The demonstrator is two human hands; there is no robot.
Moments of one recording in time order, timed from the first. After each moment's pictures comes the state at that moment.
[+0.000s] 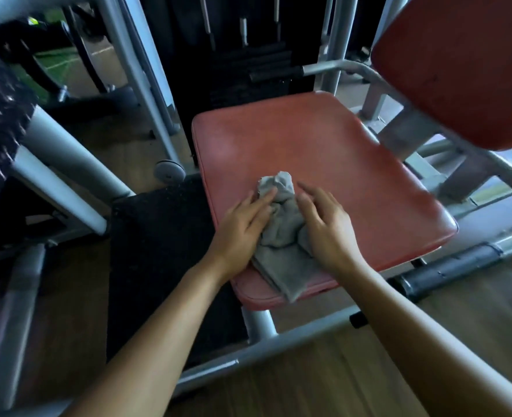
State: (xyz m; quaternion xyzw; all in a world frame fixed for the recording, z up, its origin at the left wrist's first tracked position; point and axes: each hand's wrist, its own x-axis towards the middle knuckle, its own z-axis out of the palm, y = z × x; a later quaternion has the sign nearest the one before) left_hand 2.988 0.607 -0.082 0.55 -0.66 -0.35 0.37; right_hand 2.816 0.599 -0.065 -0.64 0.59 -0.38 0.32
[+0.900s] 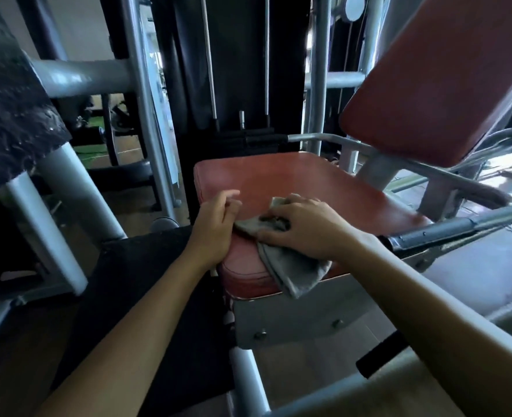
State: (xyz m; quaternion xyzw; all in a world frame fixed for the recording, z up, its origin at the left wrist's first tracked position) left_hand 3.004 0.612 -0.117 0.56 -0.66 -0.14 0.48; right_hand 2.811 0.633 -0.057 -0.86 0.49 -0.13 0.02
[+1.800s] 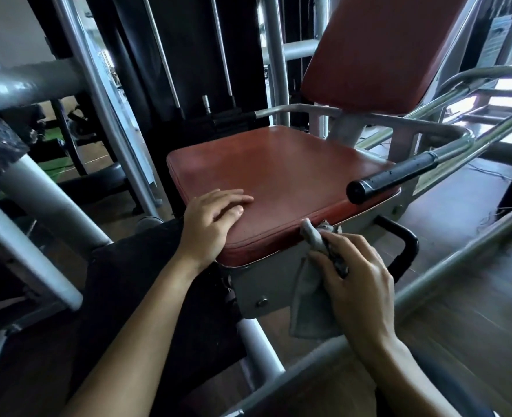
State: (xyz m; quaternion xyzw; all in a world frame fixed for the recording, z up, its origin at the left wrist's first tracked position) left_hand 3.001 0.639 -0.128 0.44 -0.77 -0.14 0.45; right_hand 2.781 0.747 -0.184 -0.59 0.59 -0.55 0.00
